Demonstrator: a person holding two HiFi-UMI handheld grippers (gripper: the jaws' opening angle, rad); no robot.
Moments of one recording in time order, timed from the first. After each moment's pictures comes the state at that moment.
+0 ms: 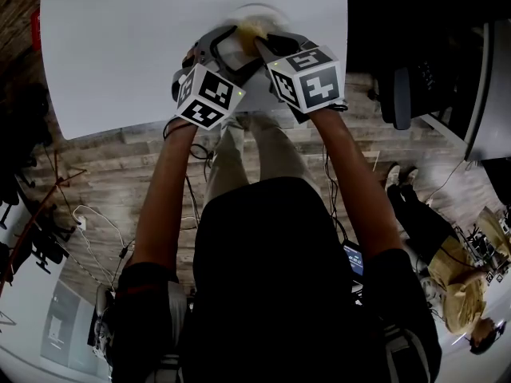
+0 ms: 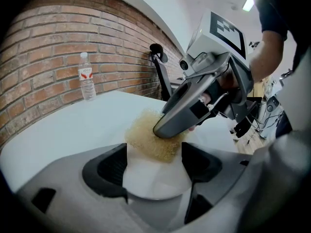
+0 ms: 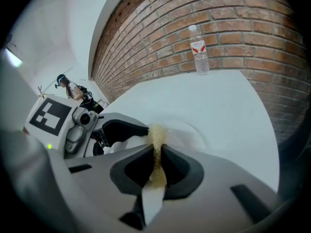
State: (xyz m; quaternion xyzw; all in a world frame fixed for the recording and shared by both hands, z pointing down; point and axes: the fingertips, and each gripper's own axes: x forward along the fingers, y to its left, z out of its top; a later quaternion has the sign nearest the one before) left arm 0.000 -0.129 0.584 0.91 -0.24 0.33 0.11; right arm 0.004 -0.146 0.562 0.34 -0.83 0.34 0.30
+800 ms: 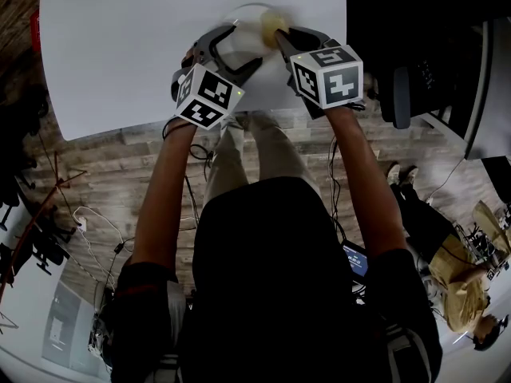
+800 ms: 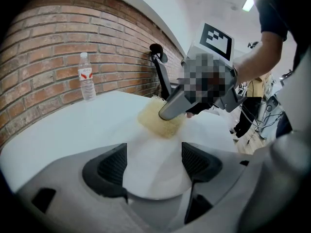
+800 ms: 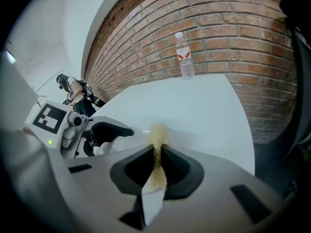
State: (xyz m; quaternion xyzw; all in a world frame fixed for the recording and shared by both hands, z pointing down) left arm -0.001 -0.129 0.584 0.91 -0.24 0.33 0.11; right arm 0.047 -0.160 0.559 0.38 -0.81 0.33 0.29
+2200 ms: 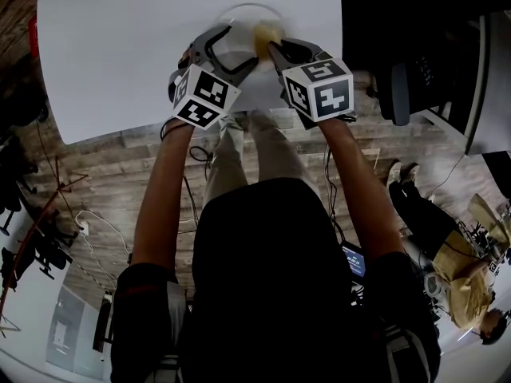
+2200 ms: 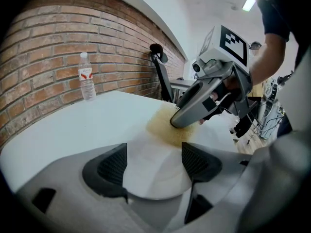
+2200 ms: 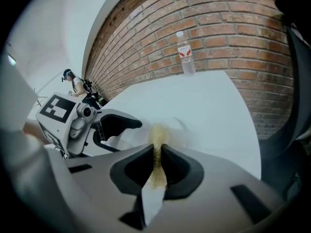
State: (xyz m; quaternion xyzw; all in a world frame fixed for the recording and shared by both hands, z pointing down) left arm 0.000 -0.127 0.583 0.91 -0.24 0.33 0.11; right arm 0.043 -0.130 0.562 0.38 -0.81 0.34 0.29
